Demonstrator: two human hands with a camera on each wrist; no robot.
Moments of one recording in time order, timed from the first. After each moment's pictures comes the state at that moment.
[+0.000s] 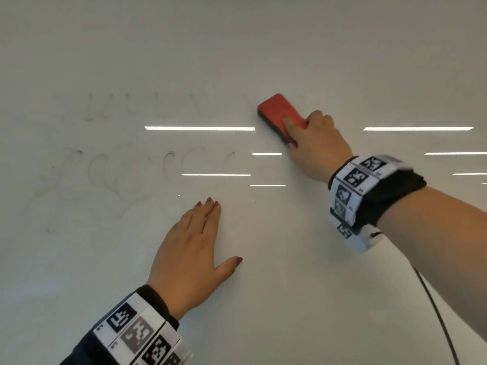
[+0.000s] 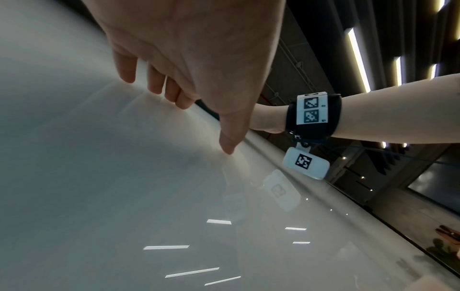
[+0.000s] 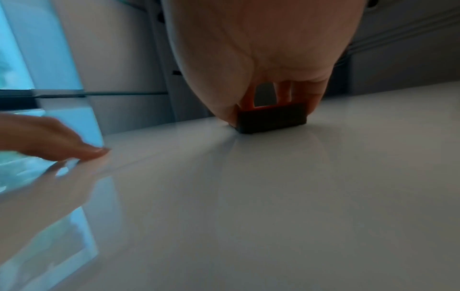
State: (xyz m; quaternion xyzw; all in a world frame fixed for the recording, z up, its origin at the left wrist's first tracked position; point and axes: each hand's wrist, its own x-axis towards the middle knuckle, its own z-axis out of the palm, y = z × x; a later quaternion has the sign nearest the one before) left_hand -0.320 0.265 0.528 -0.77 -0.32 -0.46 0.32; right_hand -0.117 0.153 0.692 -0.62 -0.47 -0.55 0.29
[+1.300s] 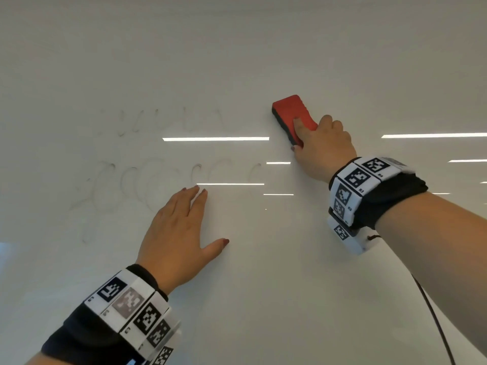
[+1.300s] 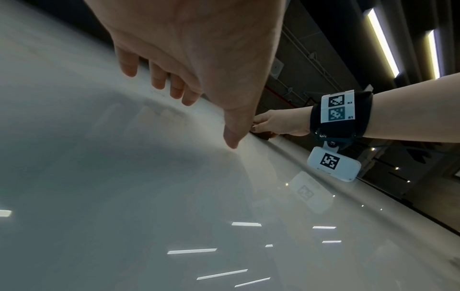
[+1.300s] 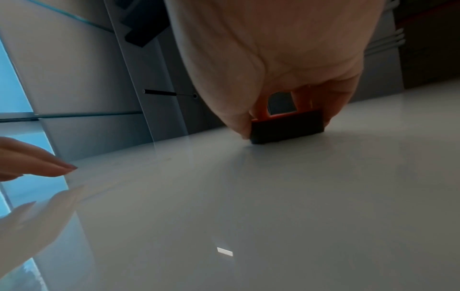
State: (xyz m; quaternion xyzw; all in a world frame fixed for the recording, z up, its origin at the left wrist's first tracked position) left_hand -0.376 0.290 0.566 -0.72 -0.34 -0.51 0.32; right_hand -0.149 0.175 0.709 -0.64 -0.43 -0.56 0.31
